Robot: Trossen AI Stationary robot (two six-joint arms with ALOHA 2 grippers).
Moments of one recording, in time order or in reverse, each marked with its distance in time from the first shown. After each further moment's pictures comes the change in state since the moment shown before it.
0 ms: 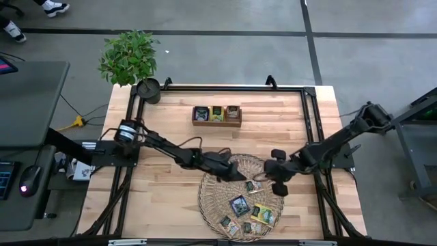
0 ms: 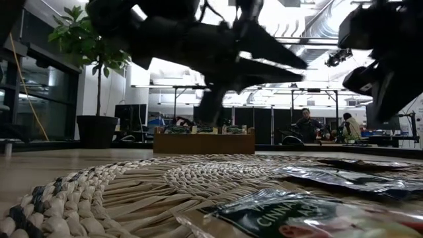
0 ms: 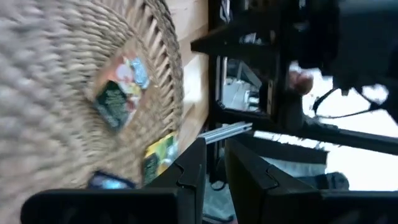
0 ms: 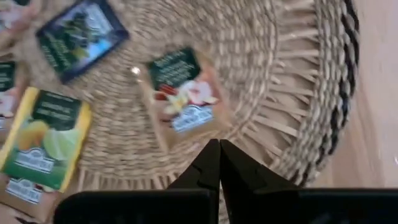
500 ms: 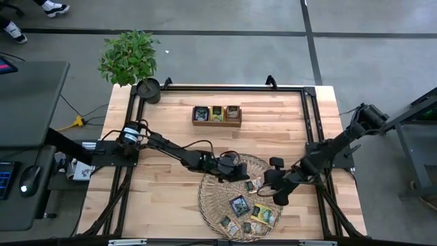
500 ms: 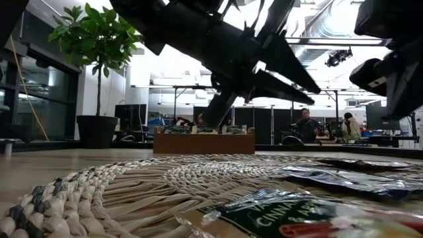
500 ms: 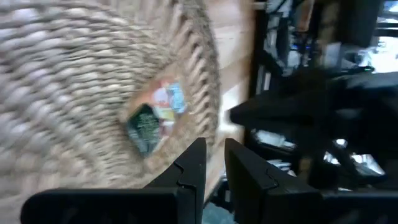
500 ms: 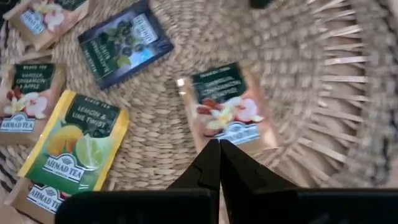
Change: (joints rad) left arm -0.026 0.060 0.196 -0.340 -0.132 -0.062; right arm 0.142 0.068 0.000 0.137 0.116 0.026
